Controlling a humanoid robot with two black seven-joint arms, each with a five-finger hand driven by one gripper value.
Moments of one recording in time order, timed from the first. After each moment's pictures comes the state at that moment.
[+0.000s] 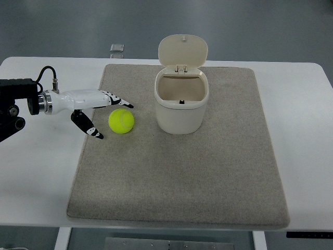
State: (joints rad) left arm -0.90 0.69 -0.35 -1.10 1.66 -0.16 -0.55; right arm 0.03 0.00 -0.05 0.21 0.03 -0.13 0.07
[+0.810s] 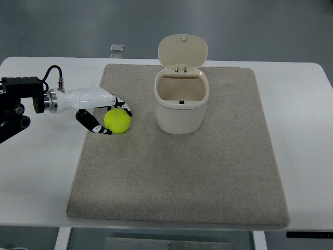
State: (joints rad) left arm -0.92 0.69 -0.34 -1.10 1.68 -0.15 -0.55; right arm 0.03 0.00 -0.05 0.21 0.03 -0.13 0.07
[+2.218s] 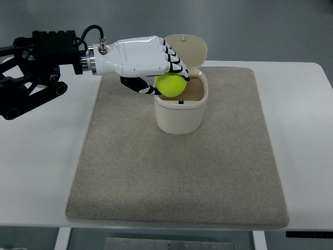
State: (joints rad) left arm -1.23 0.56 -0.24 -1.19 1.88 0.22 -0.61; right arm 0.03 0.00 -0.05 0.21 0.03 -0.13 0.07
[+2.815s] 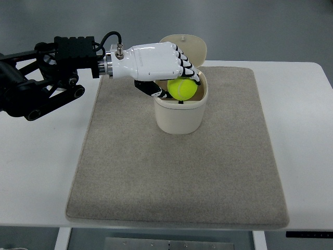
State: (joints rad) left arm -1.21 0.46 -0.25 -1.10 1.89 0.23 -0.61; right arm 0.03 0.00 -0.05 0.21 0.03 -0.13 0.07
